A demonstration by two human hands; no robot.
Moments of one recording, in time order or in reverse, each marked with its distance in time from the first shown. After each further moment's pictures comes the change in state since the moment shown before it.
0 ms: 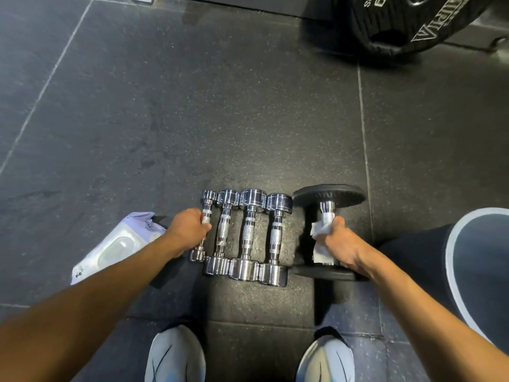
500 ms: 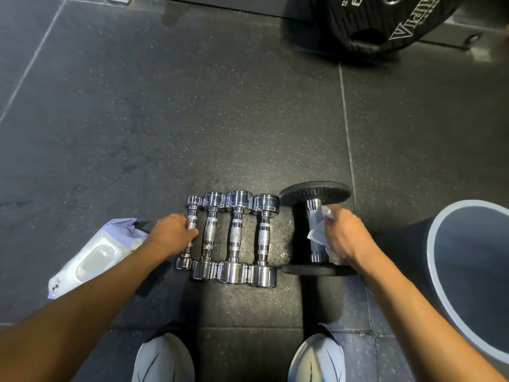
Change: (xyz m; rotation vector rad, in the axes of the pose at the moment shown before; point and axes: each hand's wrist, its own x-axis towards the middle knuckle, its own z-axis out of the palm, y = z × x) left_hand 0.003 0.003 0.000 0.156 -0.035 -0.018; right_hand -0.013 -0.015 -0.020 -0.396 0.234 -0.035
